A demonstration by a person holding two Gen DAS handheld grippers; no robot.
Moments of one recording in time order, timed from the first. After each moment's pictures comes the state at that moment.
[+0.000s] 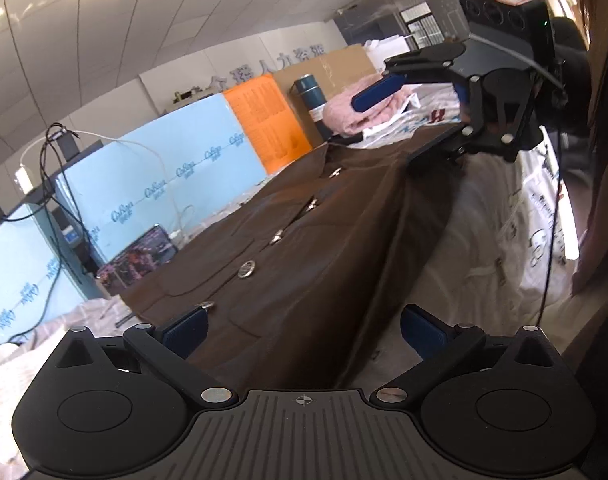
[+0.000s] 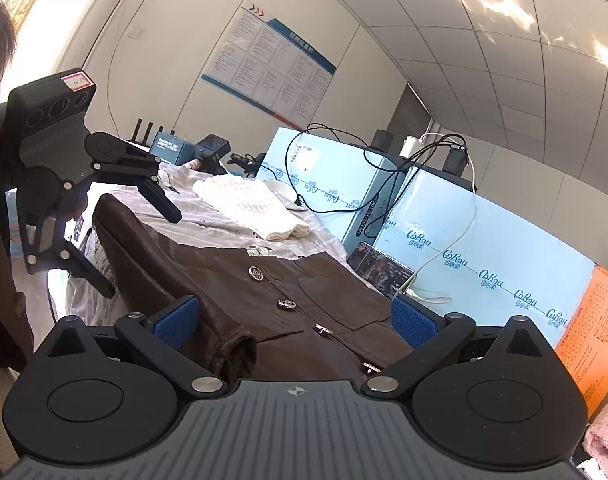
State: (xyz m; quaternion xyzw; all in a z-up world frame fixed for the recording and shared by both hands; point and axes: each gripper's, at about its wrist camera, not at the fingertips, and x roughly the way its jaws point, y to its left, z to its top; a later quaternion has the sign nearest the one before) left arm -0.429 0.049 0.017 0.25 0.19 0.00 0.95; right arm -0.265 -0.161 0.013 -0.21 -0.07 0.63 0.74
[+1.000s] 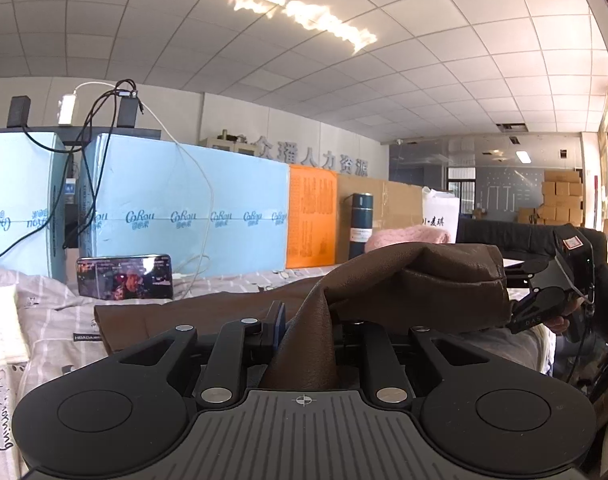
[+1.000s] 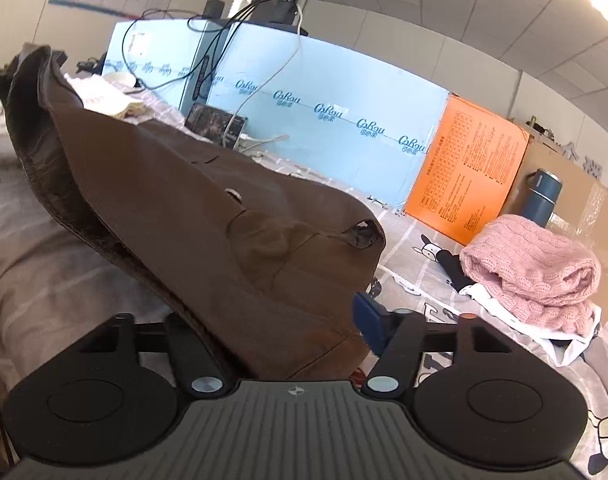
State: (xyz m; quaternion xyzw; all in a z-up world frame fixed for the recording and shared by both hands) left arm -0.374 0.140 0.055 -0.03 0.05 -0.05 1.00; right arm -0.159 -0.232 0.001 -0.21 0.10 0.45 0.86
